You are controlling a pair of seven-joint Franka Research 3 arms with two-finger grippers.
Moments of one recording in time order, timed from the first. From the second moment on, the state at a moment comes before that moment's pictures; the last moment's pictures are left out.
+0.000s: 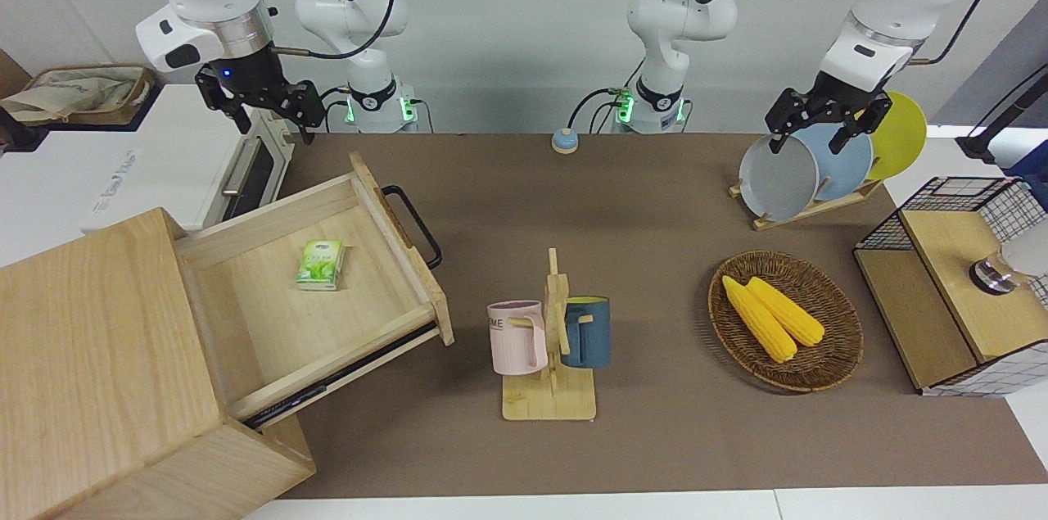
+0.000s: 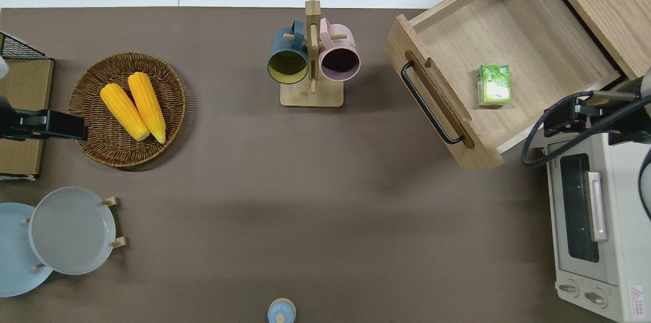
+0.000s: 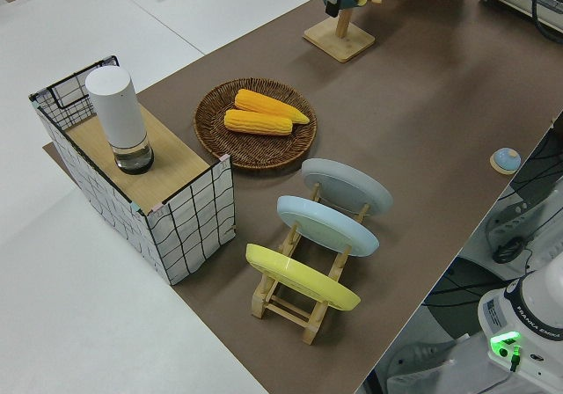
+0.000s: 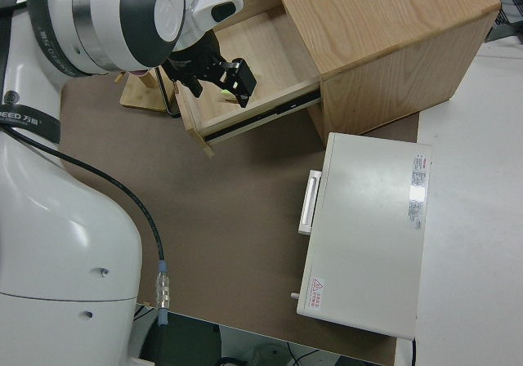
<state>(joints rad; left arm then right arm) -0.15 0.04 0.15 -1.49 -0.02 1.55 0.05 -0.08 0.09 0.15 -1.40 -0.09 1.43 0.25</state>
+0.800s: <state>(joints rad) -0.15 0.04 0.15 -1.49 -0.02 1.55 0.05 -0.09 0.05 0.07 -1.54 0.00 1.53 0.25</state>
